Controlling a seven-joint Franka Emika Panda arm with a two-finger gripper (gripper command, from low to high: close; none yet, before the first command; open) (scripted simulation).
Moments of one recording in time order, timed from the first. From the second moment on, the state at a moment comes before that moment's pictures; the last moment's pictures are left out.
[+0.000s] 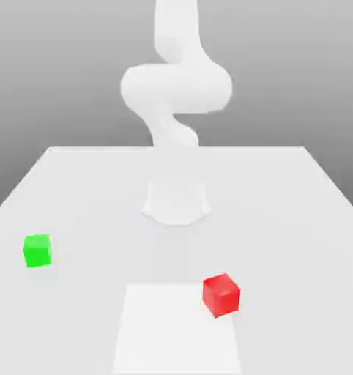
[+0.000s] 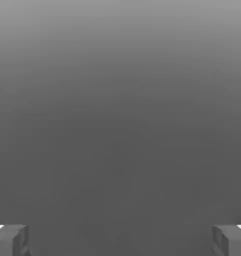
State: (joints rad) arm -0.03 -0.74 0.04 -2.34 0.01 2.34 0.90
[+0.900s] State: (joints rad) arm -0.22 -0.05 0.45 -2.82 0.04 2.79 2.09
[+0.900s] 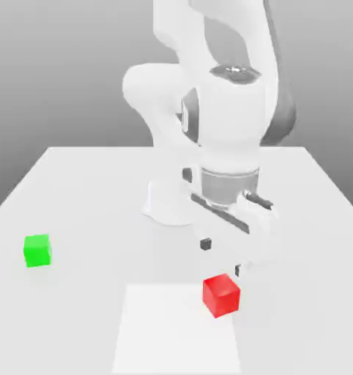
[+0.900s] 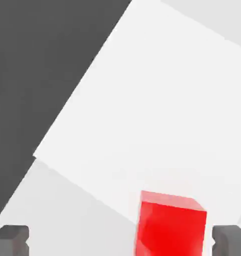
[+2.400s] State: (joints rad) arm -0.78 -0.14 -0.18 -2.82 -0.06 2.68 2.33
